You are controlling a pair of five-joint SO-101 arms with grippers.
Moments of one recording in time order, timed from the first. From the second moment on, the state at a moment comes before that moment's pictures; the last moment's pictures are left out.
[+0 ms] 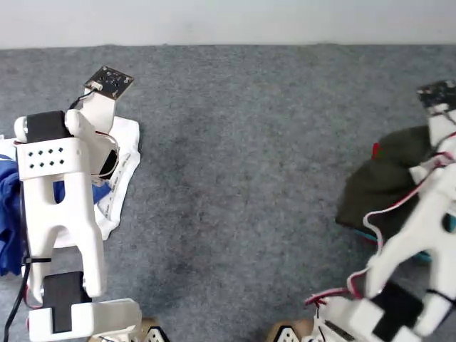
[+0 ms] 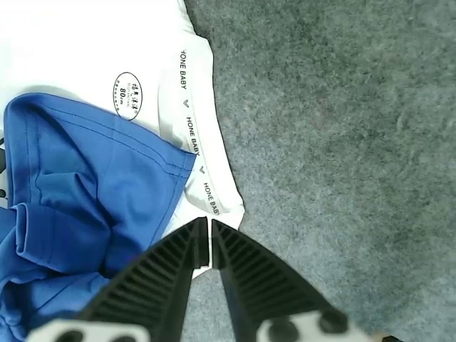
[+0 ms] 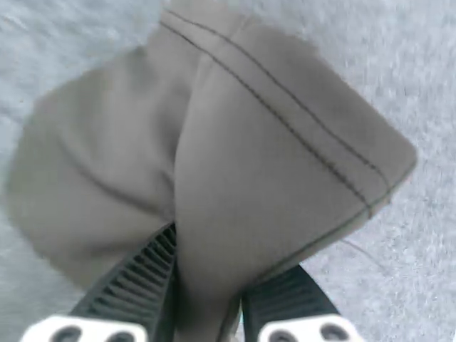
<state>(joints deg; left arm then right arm) -12.8 -5.1 -1.9 99.3 -23.1 36.0 -6.0 1.4 74.7 50.1</state>
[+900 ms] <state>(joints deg) -12.8 -5.1 -1.9 99.3 -23.1 36.7 -7.0 2.8 78.8 49.4</state>
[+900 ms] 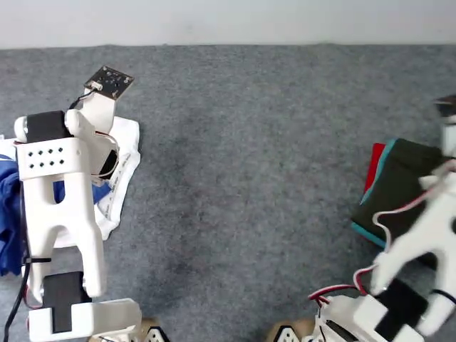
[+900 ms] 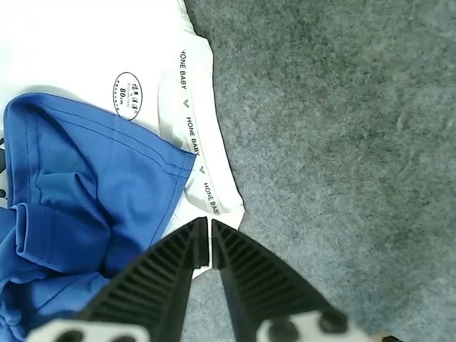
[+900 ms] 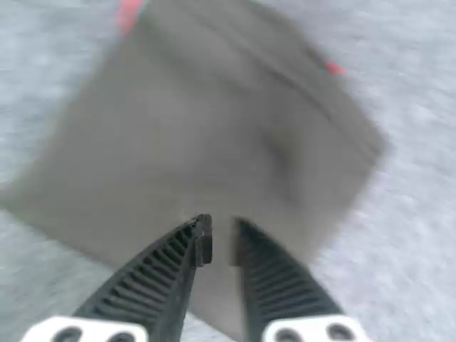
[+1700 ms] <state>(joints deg) -12.8 -5.1 -1.9 99.3 -23.1 30.6 -1.9 11.1 68.6 48.3</state>
